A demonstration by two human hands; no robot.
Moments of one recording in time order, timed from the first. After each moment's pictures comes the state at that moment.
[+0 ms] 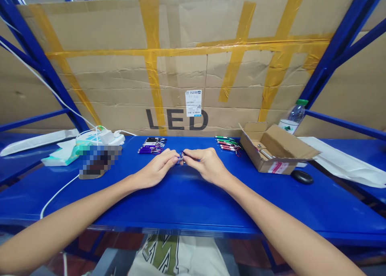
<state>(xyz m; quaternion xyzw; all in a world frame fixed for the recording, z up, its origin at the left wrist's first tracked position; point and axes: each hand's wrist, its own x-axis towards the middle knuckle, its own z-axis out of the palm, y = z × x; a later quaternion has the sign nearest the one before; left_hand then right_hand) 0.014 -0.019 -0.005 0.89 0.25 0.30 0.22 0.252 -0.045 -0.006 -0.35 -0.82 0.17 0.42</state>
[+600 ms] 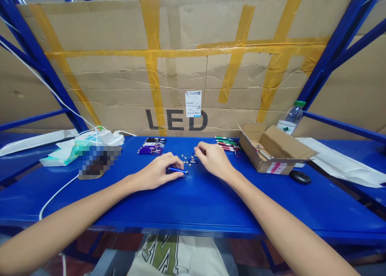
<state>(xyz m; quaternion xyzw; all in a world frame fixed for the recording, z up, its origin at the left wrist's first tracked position) 0.010 -0.021 -0.004 0.92 0.25 0.24 0.20 0.273 -0.028 -0.004 -0.50 -0.79 0.03 0.35</state>
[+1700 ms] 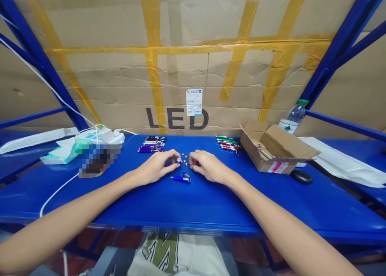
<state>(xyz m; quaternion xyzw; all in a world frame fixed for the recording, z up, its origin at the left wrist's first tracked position) 0.007 -0.004 -0.013 0.91 0.29 0.24 0.19 0.268 -0.027 -0.018 -0.41 -0.88 0.10 0.21</state>
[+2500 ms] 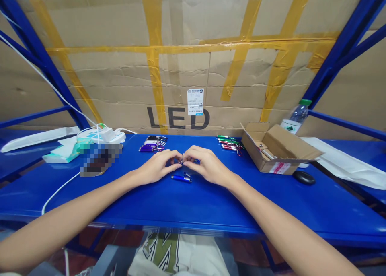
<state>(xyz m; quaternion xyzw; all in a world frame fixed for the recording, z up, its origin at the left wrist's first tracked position) 0.006 -0.005 -0.014 0.92 0.29 0.23 0.15 0.254 -0.044 -0.003 -0.32 -0.86 0.16 0.36</state>
